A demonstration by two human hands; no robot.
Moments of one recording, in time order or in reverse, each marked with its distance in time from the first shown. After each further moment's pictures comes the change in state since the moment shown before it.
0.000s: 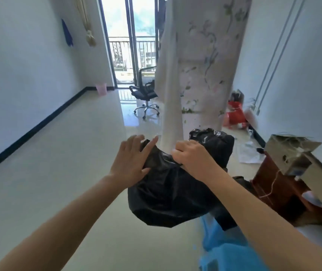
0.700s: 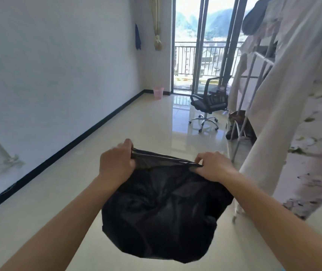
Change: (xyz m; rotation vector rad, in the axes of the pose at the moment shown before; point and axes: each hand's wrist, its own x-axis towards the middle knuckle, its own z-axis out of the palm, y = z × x) left_hand 0.007 -0.412 0.088 0.027 -0.070 -0.701; right_hand 0.371 -0.048 0.250 0.336 -0.596 0.384
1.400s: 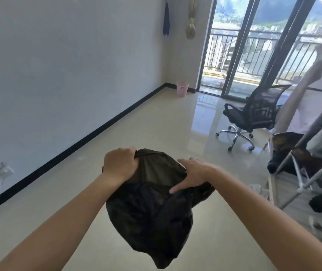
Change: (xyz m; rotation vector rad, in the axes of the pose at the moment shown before) left_hand 0.451 -0.164 0.234 0.058 -0.147 -0.136; right_hand 0.564 -0.094 0.028 -0.038 -0.473 -0.182
